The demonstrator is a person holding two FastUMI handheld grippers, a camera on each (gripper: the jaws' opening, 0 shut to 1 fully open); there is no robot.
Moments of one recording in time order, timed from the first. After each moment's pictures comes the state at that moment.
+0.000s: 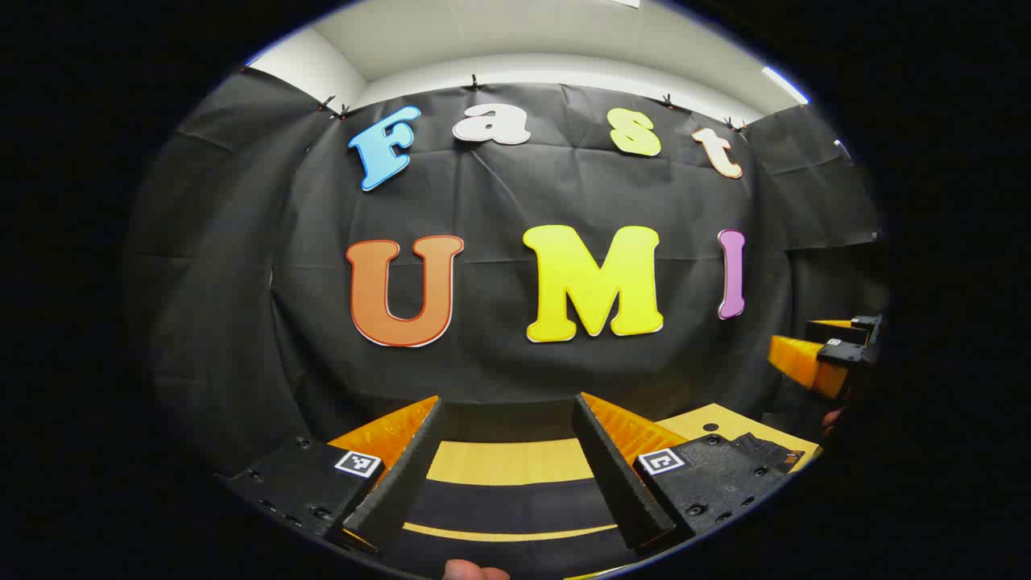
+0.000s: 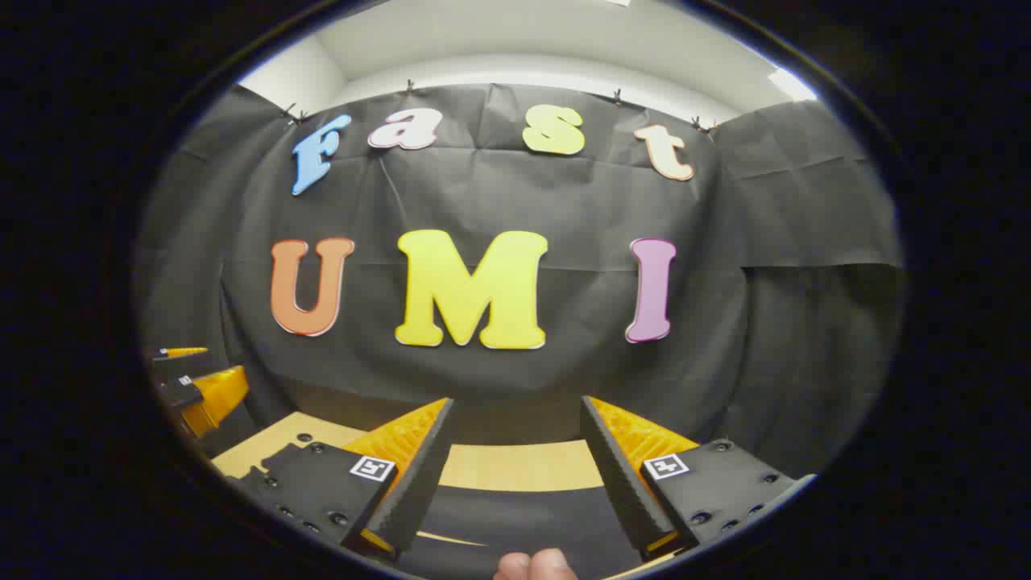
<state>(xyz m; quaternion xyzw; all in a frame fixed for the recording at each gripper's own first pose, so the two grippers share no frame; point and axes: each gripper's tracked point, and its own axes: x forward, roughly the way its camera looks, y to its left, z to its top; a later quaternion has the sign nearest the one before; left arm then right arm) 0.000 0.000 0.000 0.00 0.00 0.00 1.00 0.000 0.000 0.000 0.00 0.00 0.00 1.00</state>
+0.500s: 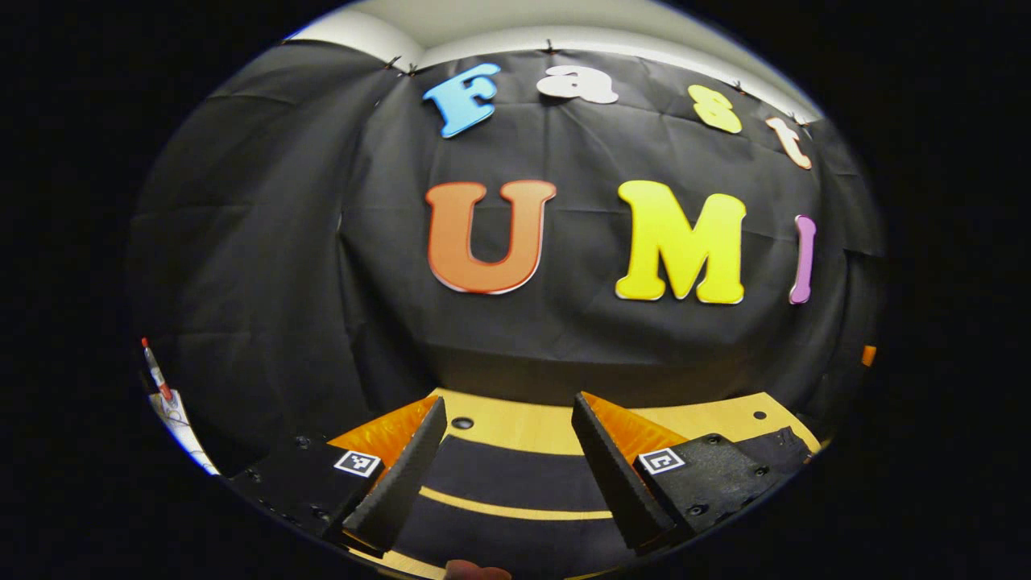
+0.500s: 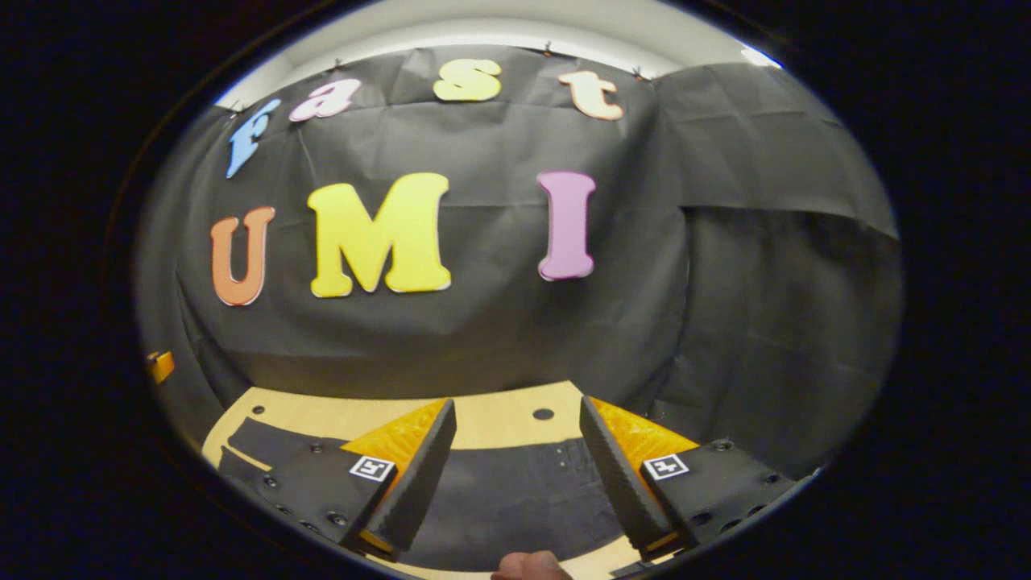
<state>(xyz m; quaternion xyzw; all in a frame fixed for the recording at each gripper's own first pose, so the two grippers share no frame) -0.012 0.101 -0.076 -0.07 0.11 0.11 0.99 -0.006 -0.153 -0.077 0.06 0.12 -0.08 0.99</state>
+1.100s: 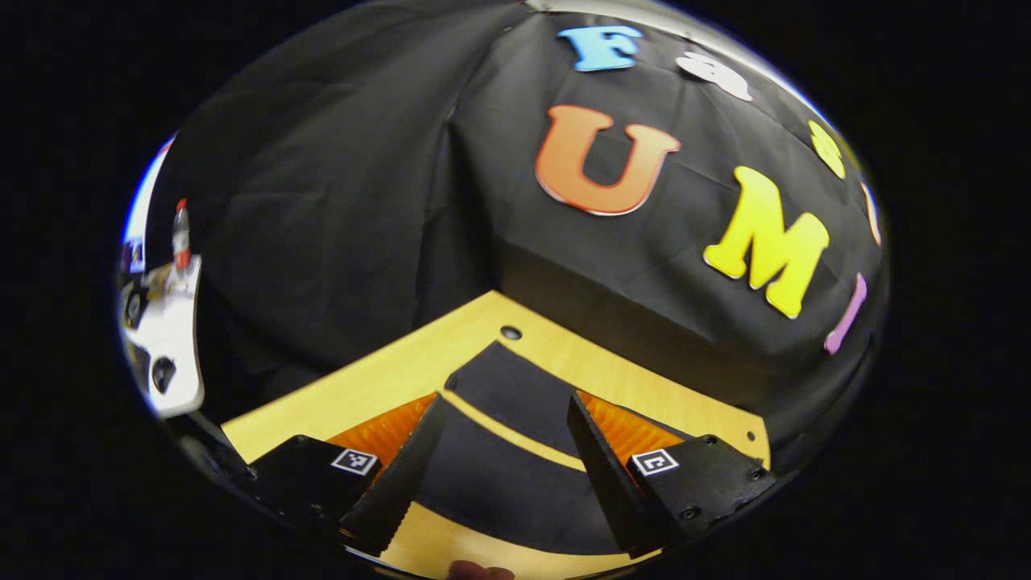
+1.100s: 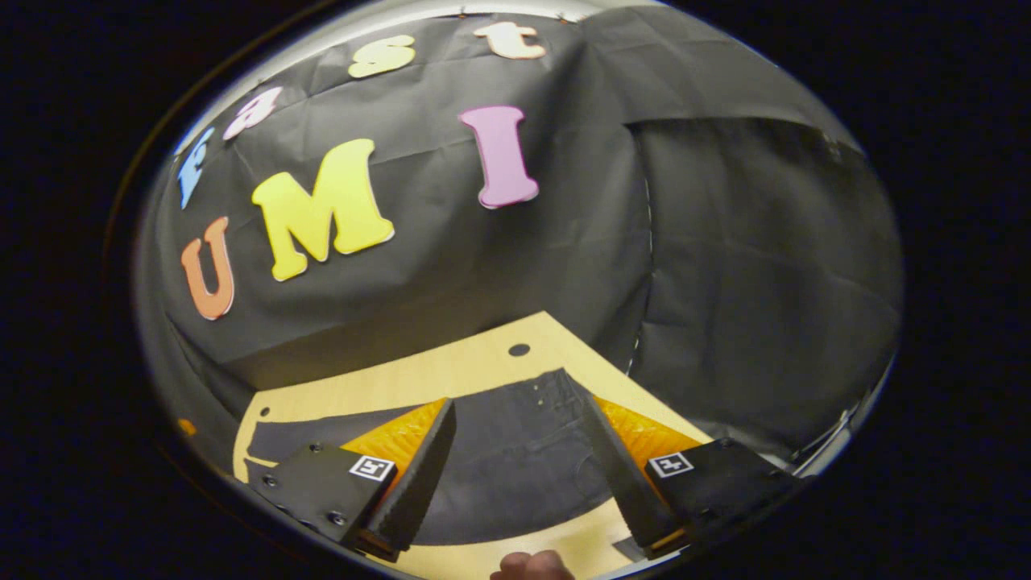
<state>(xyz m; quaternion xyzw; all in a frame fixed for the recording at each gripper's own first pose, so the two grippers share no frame) -0.079 0.131 -0.174 -0.27 0.22 0.21 0.91 -0.031 -0.208 -0.155 0.16 0.21 -0.11 0.96</state>
